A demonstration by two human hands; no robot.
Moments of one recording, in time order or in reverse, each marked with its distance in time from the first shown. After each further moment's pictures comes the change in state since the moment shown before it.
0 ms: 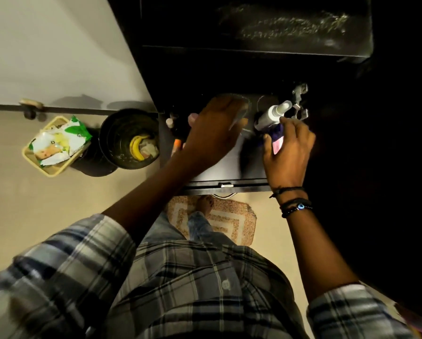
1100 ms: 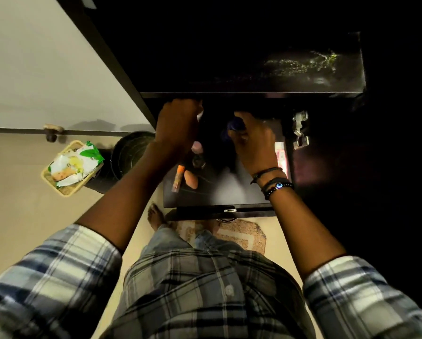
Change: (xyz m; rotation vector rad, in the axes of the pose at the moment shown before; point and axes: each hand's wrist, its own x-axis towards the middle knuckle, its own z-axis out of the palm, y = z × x) left_hand 0.047 -0.034 -0.058 0.330 0.007 -0.230; right_hand 0.071 -0.046 0.037 0.282 -0.269 -0.191
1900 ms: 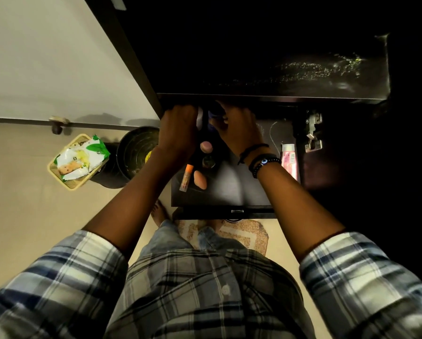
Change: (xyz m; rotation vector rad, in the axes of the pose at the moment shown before) left_hand -0.011 -0.020 0.004 -0.053 -0.098 -0.092; right_hand 0.045 -0.036 0.034 -0.039 -0.138 -0.176
